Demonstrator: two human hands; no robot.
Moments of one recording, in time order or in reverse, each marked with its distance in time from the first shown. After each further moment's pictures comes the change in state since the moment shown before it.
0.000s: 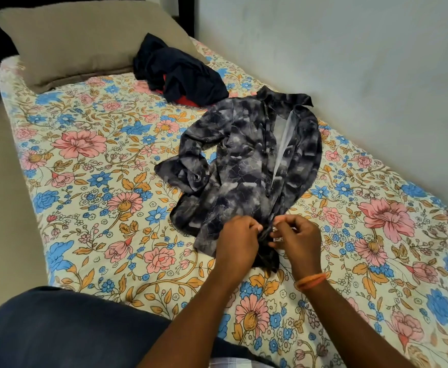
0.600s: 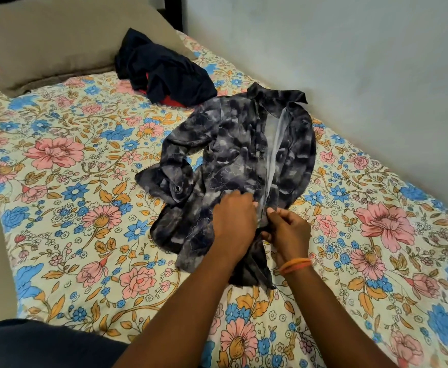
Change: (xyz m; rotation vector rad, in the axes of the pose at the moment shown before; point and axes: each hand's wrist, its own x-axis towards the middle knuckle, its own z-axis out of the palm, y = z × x) left_hand 0.074 0.033 0.011 0.520 0.065 0.152; right_hand 0.064 0.014 0.019 0.279 0.099 0.232
